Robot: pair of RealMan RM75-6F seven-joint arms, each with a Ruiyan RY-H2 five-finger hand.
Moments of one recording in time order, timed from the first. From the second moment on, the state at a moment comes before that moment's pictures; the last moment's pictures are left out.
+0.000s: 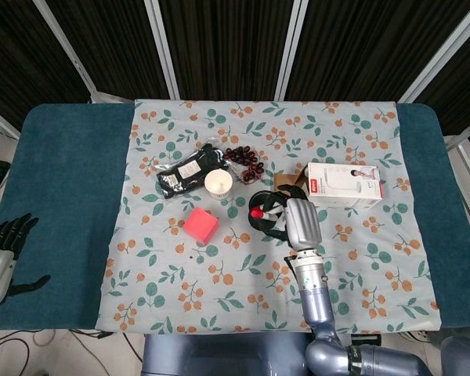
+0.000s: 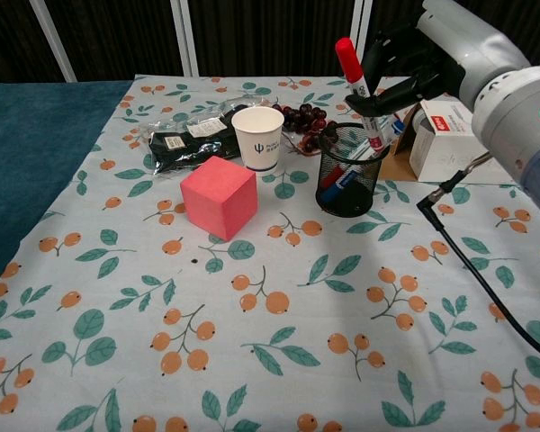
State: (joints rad) left arm -0.11 -1.08 -0.01 -1.65 1.53 1.43 -0.08; right arm 0.55 -1.81 0.42 -1.71 -1.11 1.34 -0.39
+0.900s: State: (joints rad) left arm -0.11 -1.08 -0.01 -1.66 1.51 1.43 -0.07; right arm 0.66 -1.88 0.46 -1.47 -1.04 1.31 -0.39
